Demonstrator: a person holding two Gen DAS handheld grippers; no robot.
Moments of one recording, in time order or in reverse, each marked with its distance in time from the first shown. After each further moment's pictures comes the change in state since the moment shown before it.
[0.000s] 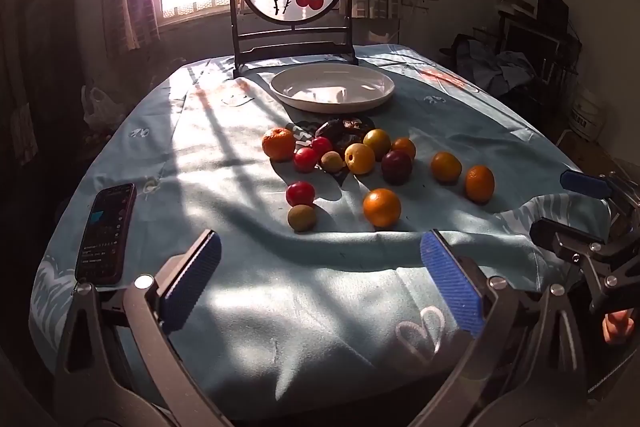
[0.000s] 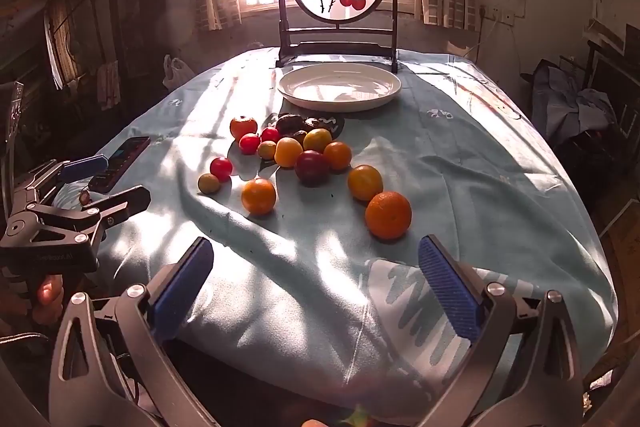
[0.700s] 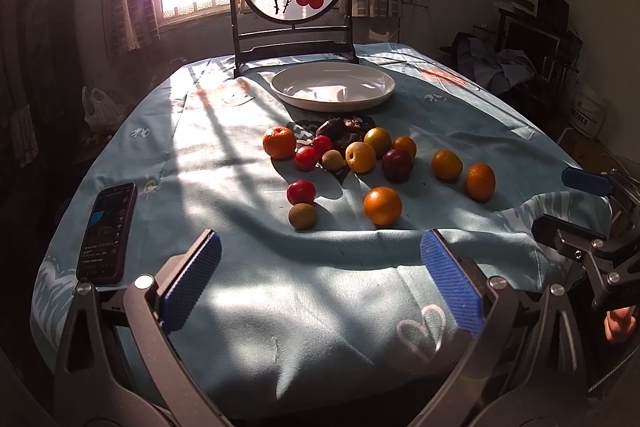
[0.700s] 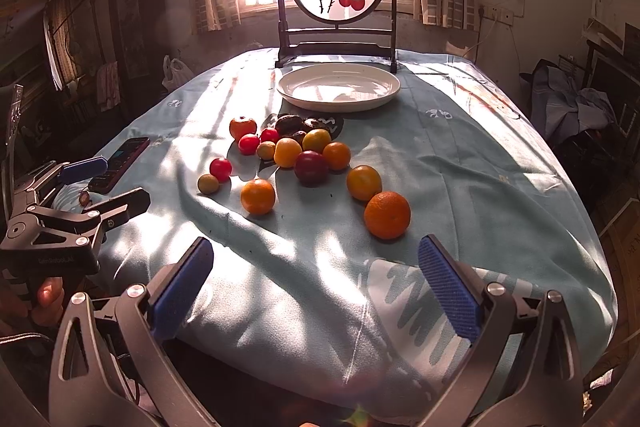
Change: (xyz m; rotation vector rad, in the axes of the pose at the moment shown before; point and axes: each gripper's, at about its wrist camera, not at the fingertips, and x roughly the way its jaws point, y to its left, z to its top) left arm 0.001 -0.001 -0.001 0.004 0.001 0.005; right arm -0.001 0.001 0.001 0.003 -0.001 0.000
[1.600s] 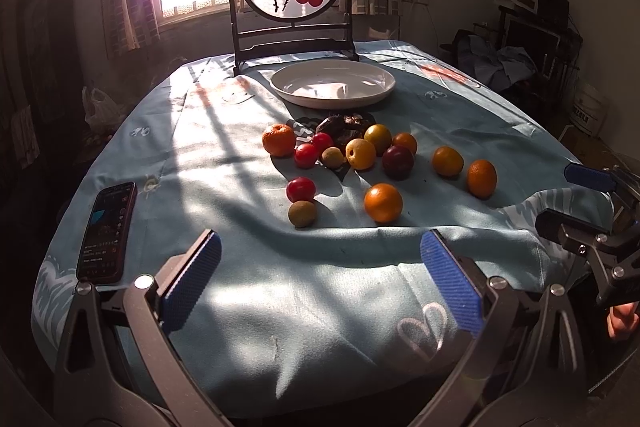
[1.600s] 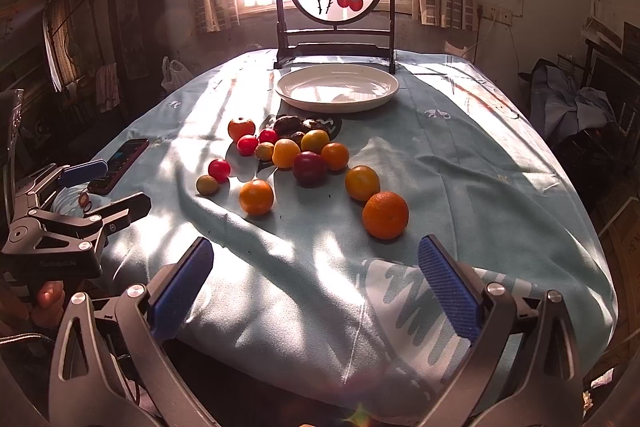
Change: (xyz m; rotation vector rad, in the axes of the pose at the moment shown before) left arm 0.000 0.000 -0.001 0.001 0.005 0.003; right arm 0.001 0.000 0.000 0.001 -0.002 0.000
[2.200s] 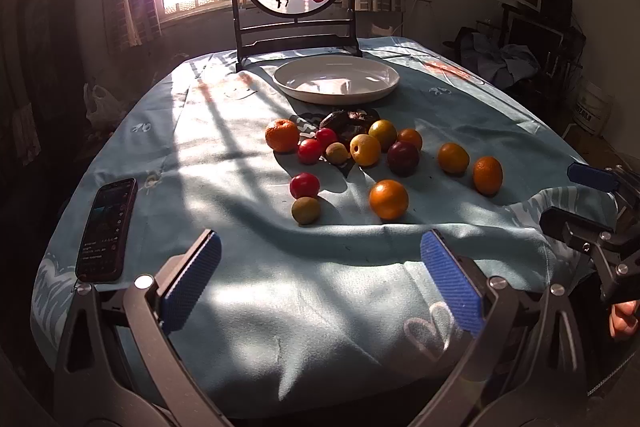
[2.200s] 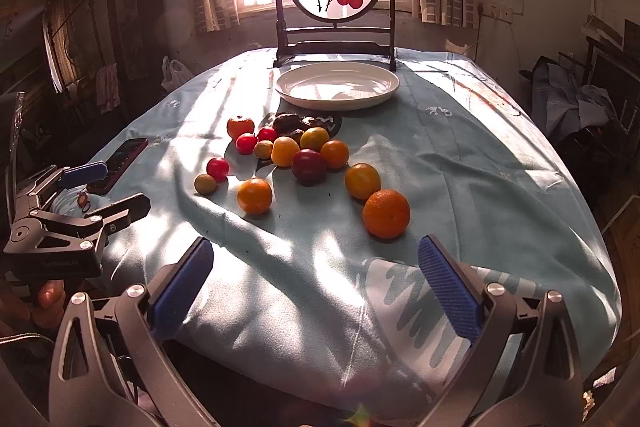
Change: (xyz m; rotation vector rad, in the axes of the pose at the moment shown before) left arm 0.005 0.001 -0.005 0.003 0.011 0.009; right arm 0.003 -0.004 0.000 0.012 0.006 0.003
